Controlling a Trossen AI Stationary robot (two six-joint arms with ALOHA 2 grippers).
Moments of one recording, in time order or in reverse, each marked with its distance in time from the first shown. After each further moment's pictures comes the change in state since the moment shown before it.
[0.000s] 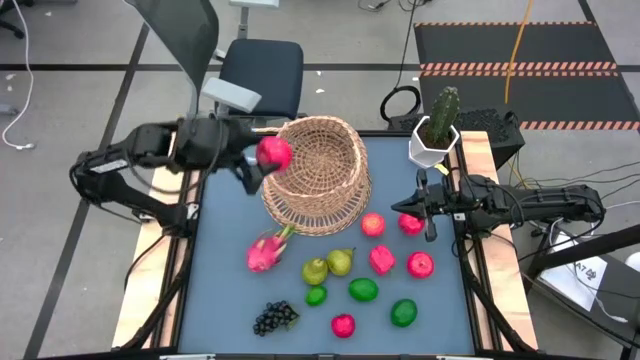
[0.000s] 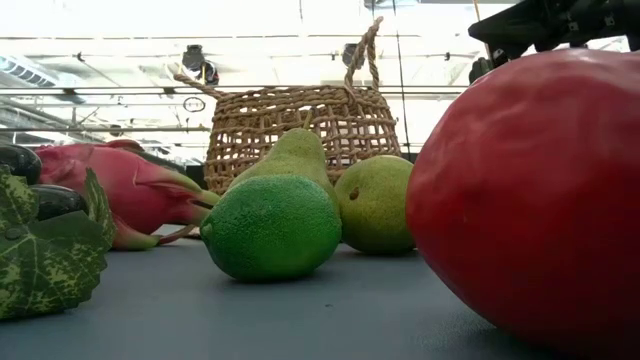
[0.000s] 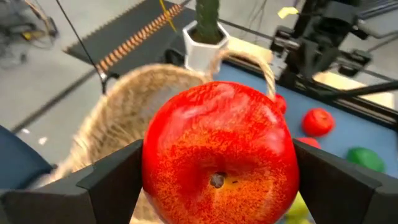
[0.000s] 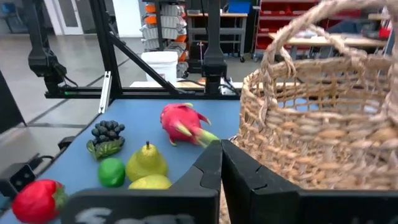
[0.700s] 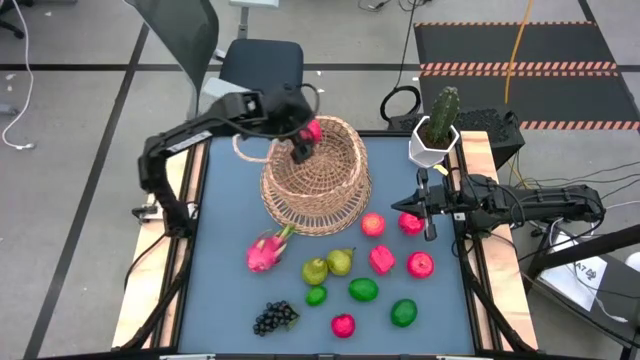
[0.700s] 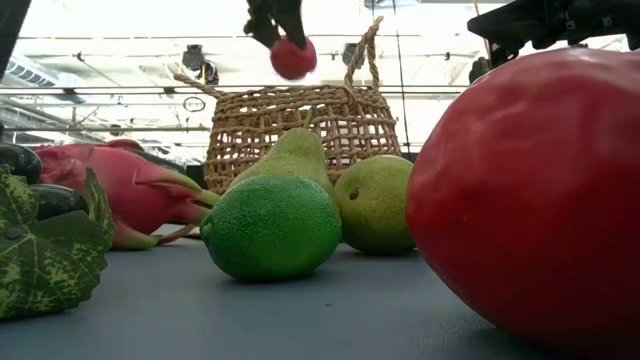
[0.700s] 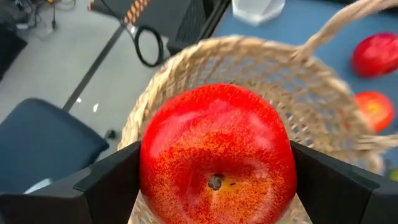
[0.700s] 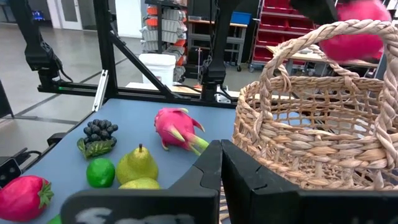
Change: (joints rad) left arm 0.293 0.463 0.287 -0.117 0.118 0.305; right arm -0.001 0.000 0.000 0.021 0.004 -0.071
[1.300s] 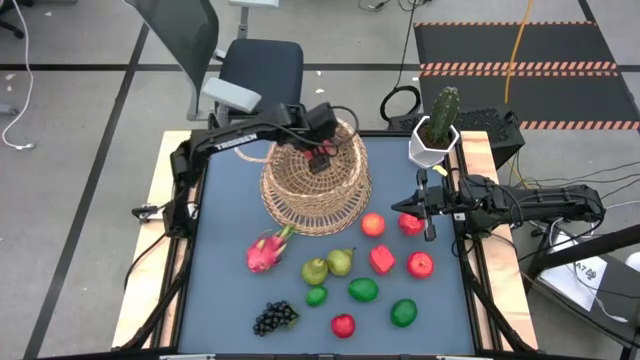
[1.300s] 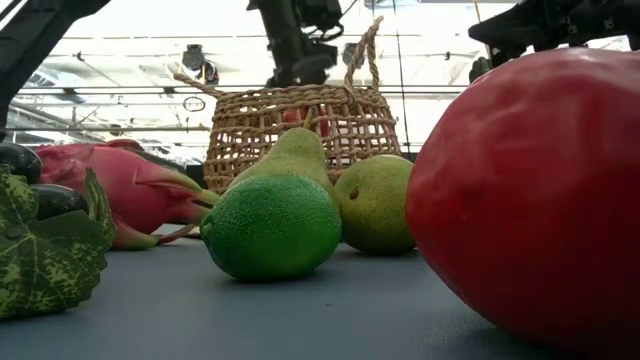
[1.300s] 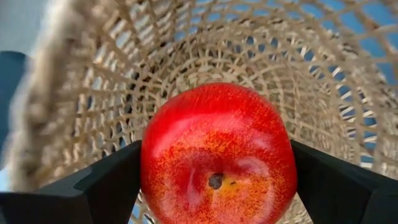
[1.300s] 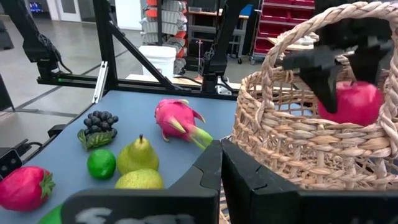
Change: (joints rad) left arm 0.023 0.252 0.000 -0.016 -0.012 0.005; right arm 0.000 0.000 0.000 -0.036 0.000 0.001
